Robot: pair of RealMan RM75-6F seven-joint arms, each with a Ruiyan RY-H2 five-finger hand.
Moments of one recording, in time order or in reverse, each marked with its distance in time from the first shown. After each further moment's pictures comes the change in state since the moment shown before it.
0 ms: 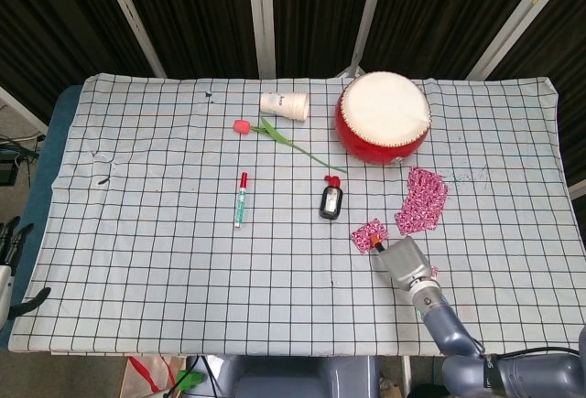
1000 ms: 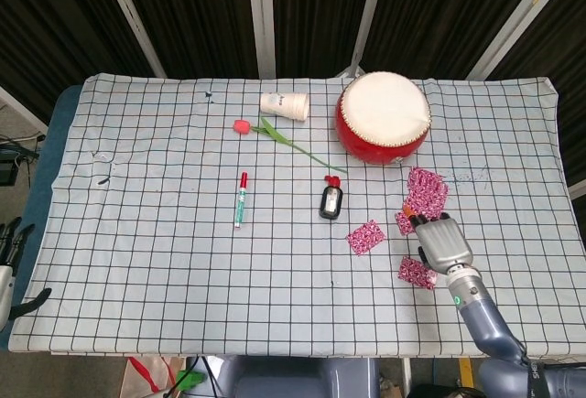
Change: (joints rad) left arm 0.000 0.000 0.002 -0.002 -0.003 -0.003 0.005; right arm -0.107 0.224 0.064 -0.078 -0.147 0.060 0.415
